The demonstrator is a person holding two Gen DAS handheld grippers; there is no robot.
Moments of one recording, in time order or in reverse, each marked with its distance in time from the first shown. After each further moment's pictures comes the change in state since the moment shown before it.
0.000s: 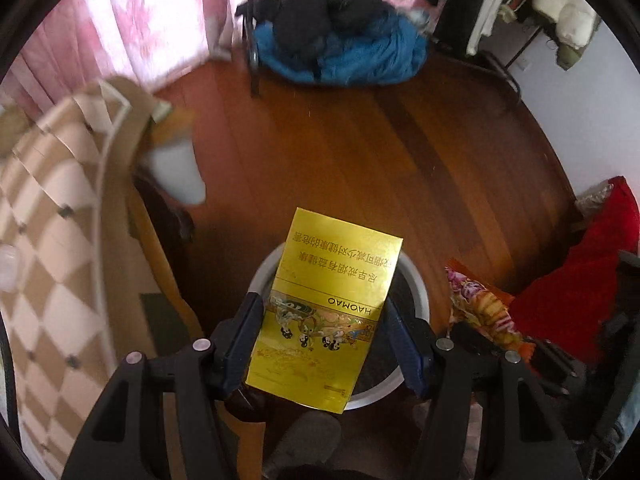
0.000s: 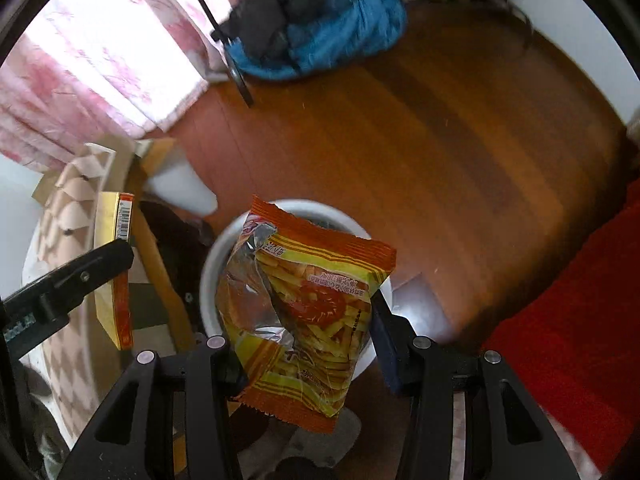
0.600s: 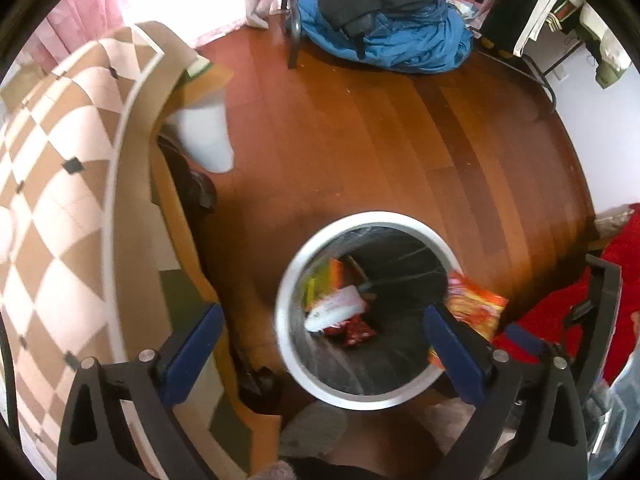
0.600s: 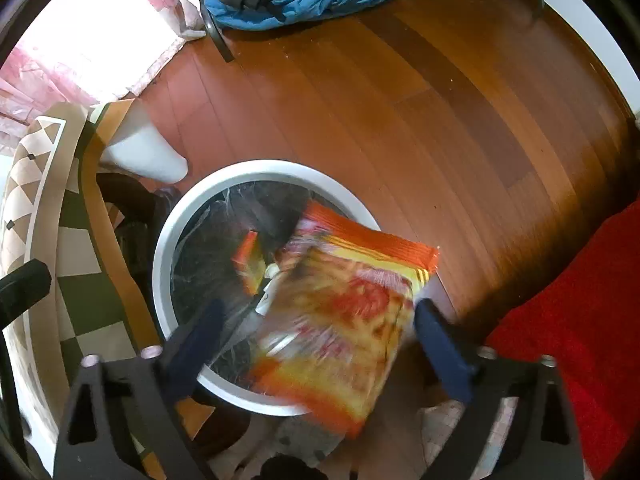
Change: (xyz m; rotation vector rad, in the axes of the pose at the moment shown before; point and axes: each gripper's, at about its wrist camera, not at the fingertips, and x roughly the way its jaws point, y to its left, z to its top) left arm 0.014 0.032 -0.008 -0.093 0.045 0.072; right arm 0.079 -0.003 0.006 -0.005 0.130 -0.057
